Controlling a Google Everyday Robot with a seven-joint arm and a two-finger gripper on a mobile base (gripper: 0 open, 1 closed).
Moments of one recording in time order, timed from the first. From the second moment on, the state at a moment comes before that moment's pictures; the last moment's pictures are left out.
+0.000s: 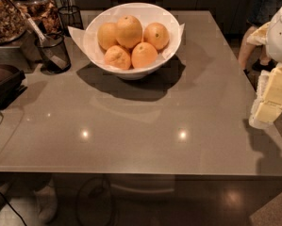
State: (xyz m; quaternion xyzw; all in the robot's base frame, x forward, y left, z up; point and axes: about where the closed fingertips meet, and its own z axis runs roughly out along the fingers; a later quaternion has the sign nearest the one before) arm 0.438 -0.217 0.976 -0.60 0.78 -0.03 0.16
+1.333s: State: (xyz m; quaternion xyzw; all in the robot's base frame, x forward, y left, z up) arm 0.525 -0.160 0.969 -0.53 0.83 0.01 0.16
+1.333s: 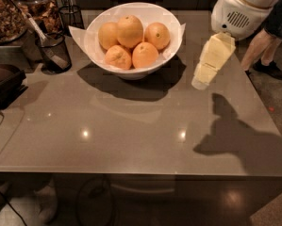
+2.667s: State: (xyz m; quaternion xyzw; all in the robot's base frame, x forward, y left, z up) arm 0.597 -0.131 0.997 -0.52 0.81 0.05 0.28
